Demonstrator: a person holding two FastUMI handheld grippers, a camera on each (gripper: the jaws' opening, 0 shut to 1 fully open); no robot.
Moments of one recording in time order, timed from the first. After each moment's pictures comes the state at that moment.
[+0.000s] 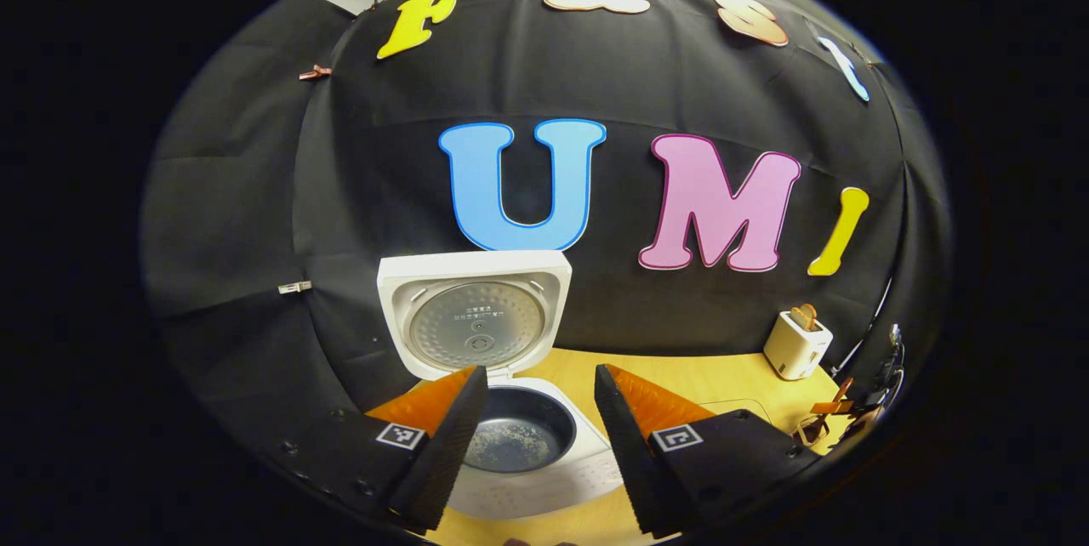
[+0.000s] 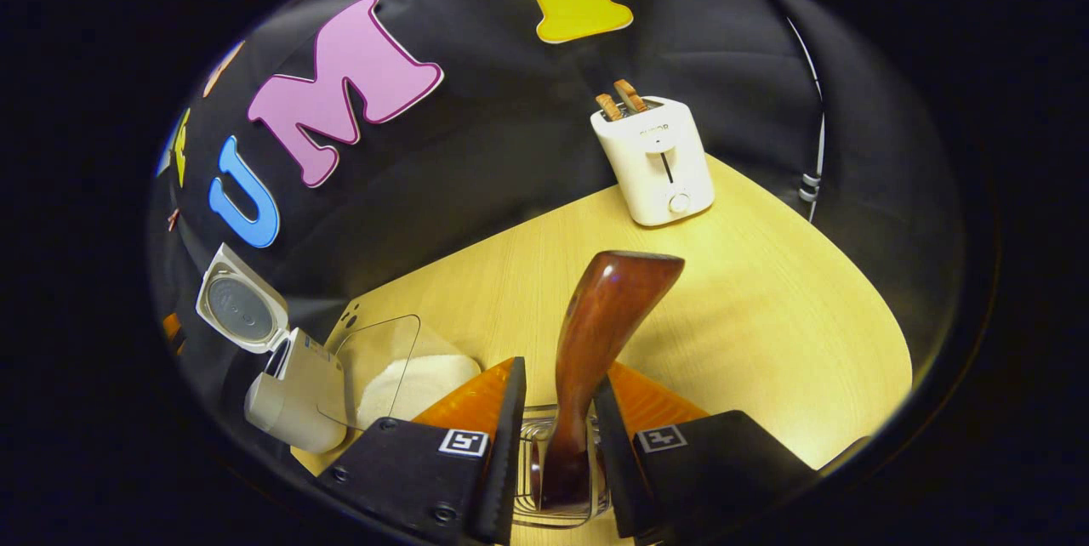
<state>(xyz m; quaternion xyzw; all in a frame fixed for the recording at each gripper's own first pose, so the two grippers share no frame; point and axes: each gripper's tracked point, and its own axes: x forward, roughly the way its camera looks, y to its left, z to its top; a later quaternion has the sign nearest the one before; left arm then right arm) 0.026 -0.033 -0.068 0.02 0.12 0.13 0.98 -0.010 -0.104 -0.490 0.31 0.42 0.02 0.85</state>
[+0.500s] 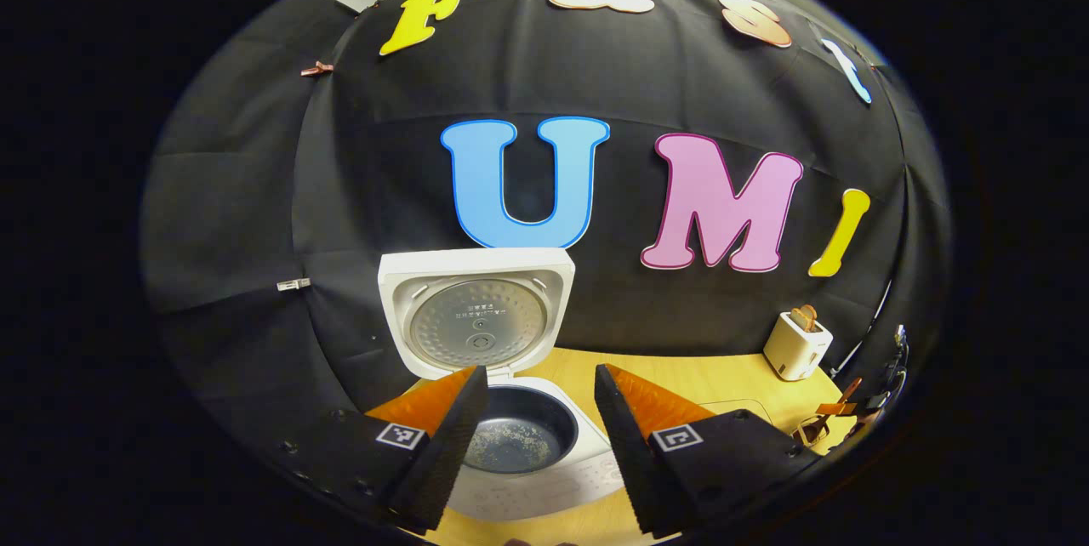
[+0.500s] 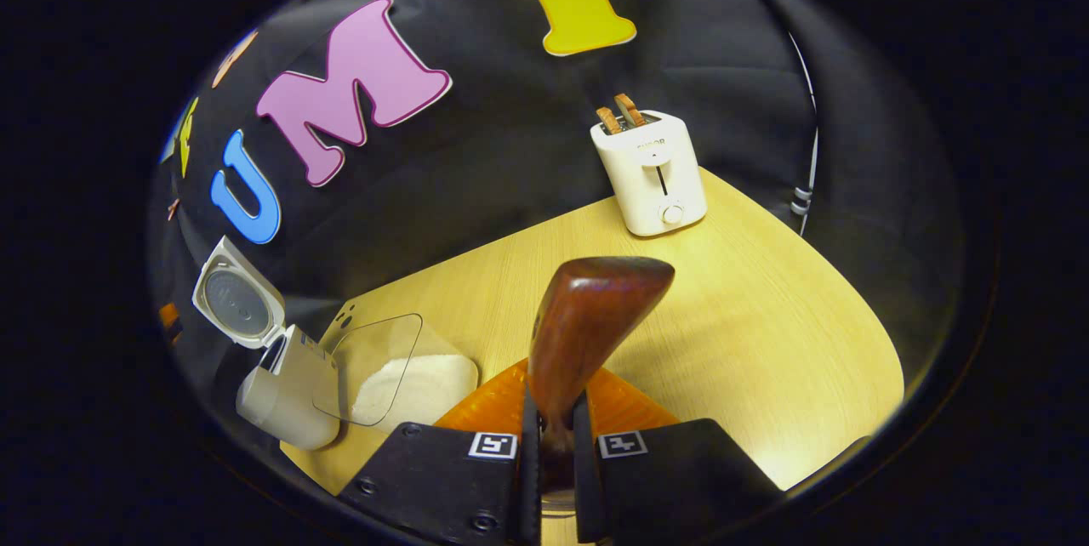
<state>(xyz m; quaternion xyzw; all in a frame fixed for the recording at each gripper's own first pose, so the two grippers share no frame) 0.029 -0.027 -0.072 0.01 0.12 0.13 0.98 -0.022 -0.112 -0.470 0.27 0.39 0.01 0.88</state>
